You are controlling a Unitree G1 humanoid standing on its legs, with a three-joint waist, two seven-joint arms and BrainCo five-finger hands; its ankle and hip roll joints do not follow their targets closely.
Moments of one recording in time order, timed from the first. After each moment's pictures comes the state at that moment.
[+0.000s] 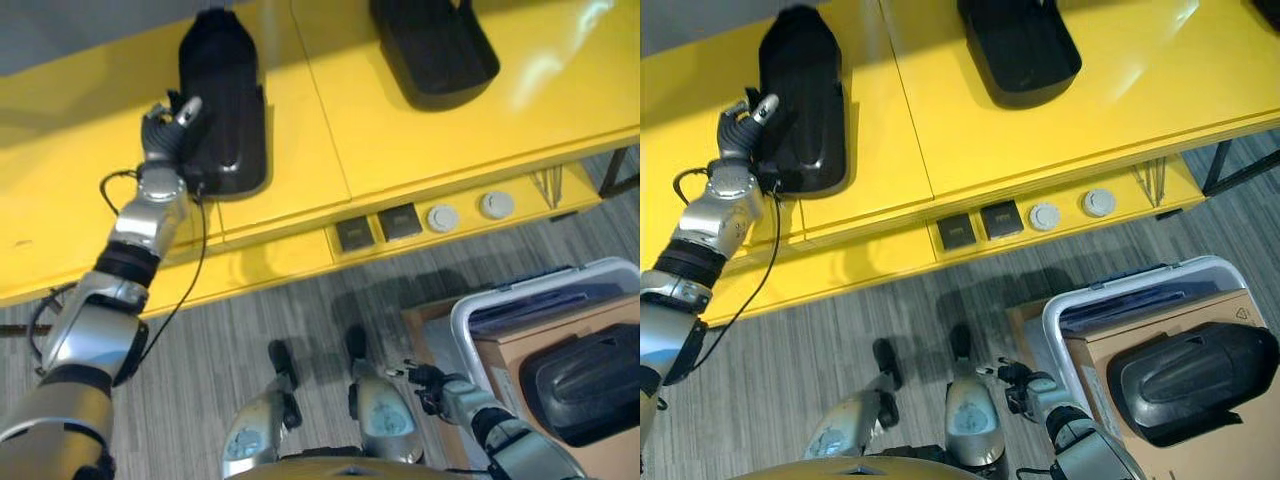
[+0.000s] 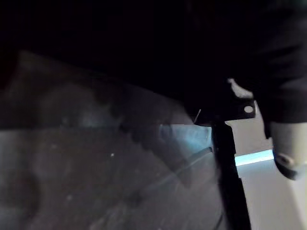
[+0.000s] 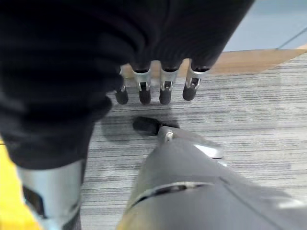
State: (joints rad) left arm -0.89 0.51 -0.29 0.64 -0.59 0.15 0.51; right arm -0.26 -0.38 0.43 1.08 0.36 0.14 0.13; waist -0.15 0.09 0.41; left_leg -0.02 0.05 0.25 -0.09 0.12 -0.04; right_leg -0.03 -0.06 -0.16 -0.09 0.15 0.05
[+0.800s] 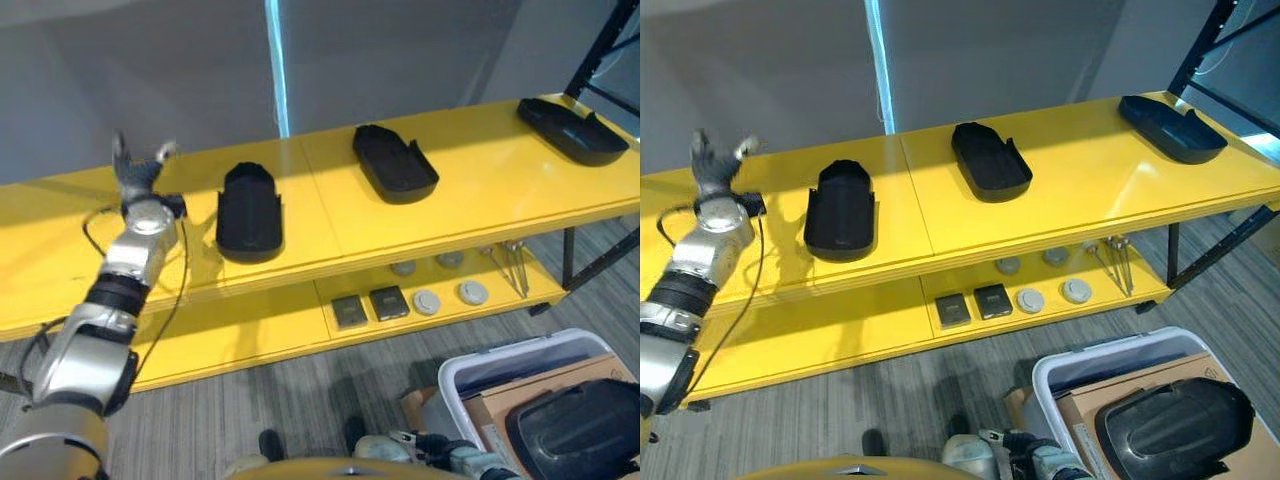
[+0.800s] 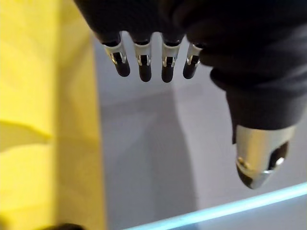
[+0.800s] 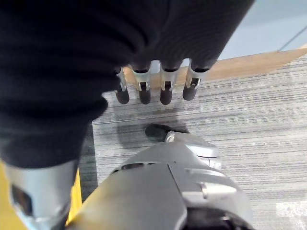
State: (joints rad) left arm -0.75 0.61 -0.26 0.45 -0.52 0.03 0.61; right arm -0.06 -0.34 0.40 1.12 0.33 0.16 0.13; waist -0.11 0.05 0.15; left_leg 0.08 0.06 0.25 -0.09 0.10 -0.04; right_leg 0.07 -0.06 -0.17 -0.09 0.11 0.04
